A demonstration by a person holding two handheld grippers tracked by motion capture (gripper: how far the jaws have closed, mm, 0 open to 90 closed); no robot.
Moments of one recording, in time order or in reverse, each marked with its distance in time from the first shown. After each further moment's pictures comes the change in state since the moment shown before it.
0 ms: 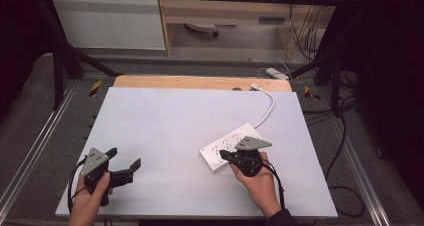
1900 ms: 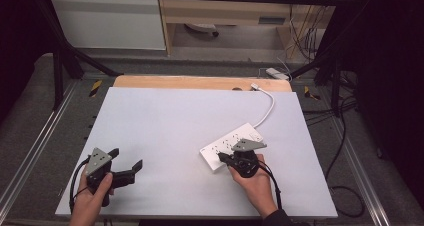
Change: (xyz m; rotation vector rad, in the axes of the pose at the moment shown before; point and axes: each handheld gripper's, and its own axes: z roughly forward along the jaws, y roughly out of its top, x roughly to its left) left arm -0.003 -0.001 0.003 0.027 -0.003 0.024; right arm -0.002 -0.012 0.016 0.049 -0.010 0.026
